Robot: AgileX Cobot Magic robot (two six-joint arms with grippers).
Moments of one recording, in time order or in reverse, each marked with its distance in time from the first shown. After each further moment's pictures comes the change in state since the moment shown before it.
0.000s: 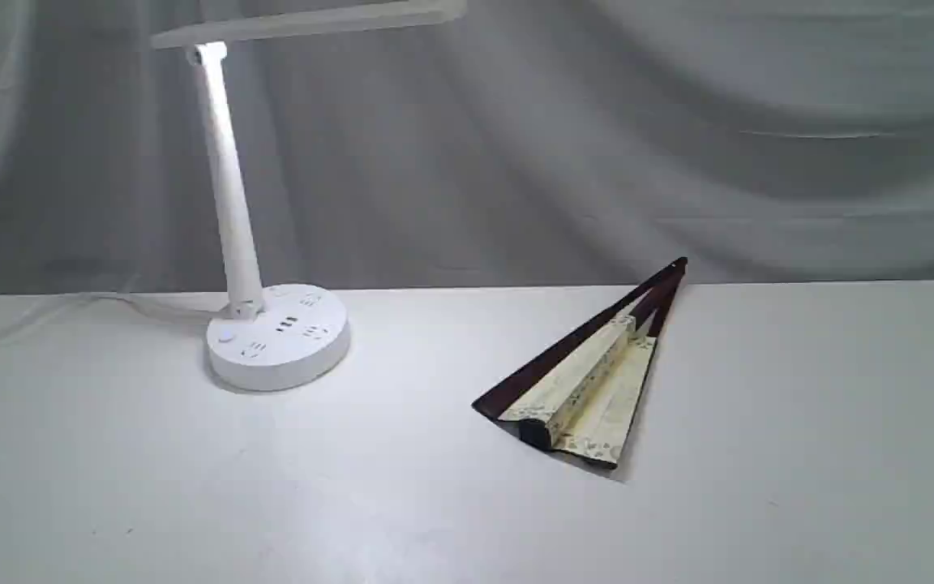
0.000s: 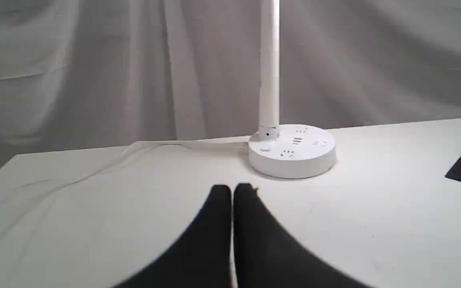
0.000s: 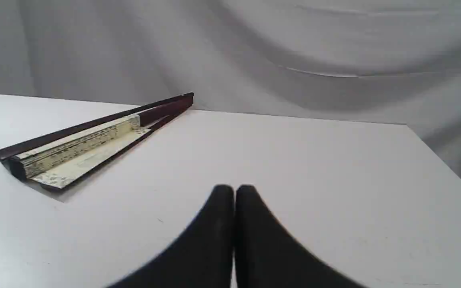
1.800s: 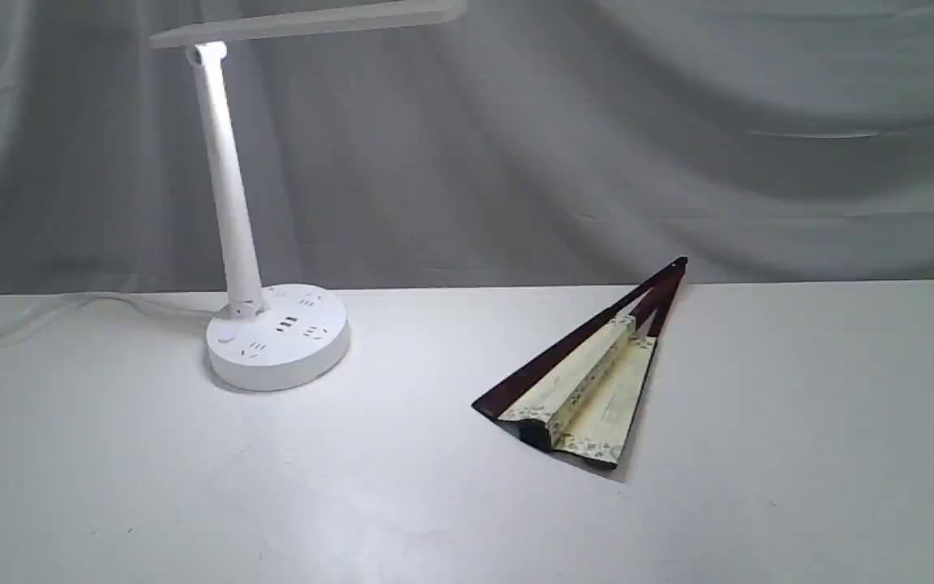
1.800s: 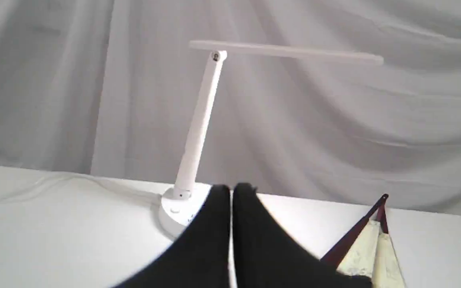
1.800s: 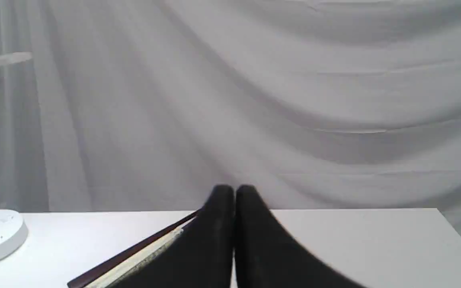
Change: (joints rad) left arm 0.000 0.276 -0.532 -0.289 0.288 -0.020; right arm 0.000 0.326 -0.589 0.148 0.215 -0.006
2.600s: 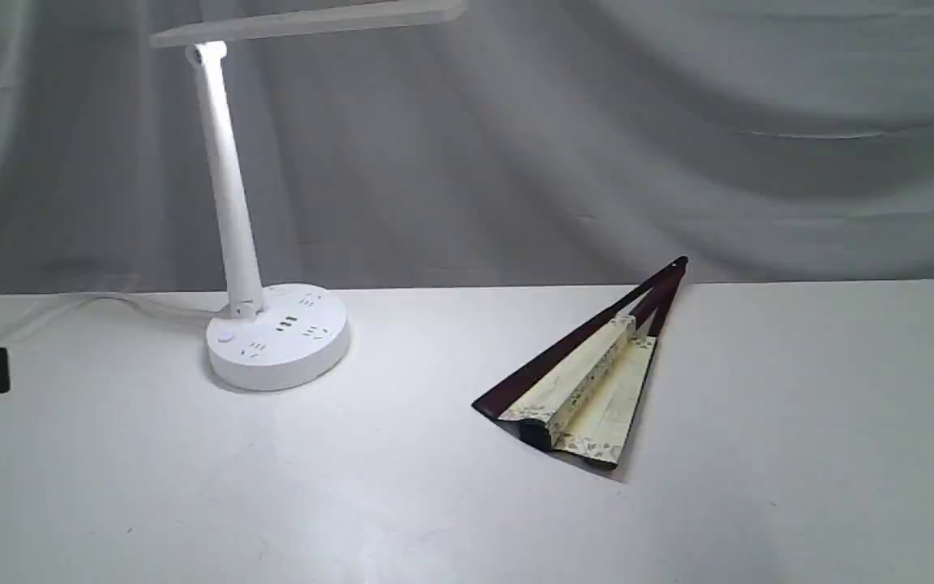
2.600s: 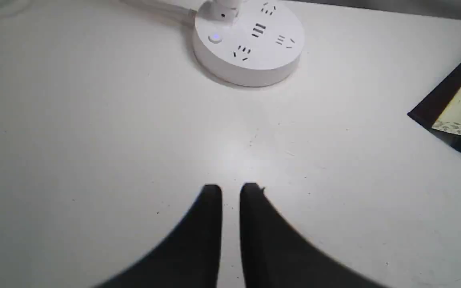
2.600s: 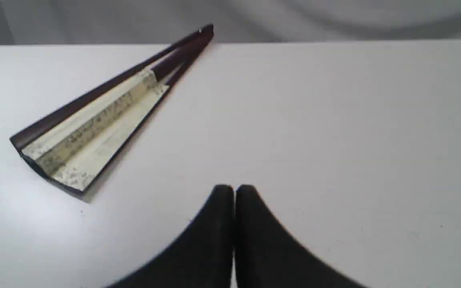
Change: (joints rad) left arm 0.000 0.849 -0.180 -0.053 -0.086 0.131; right arm 0.000 0.572 -0.032 0.000 -0.087 -0.037
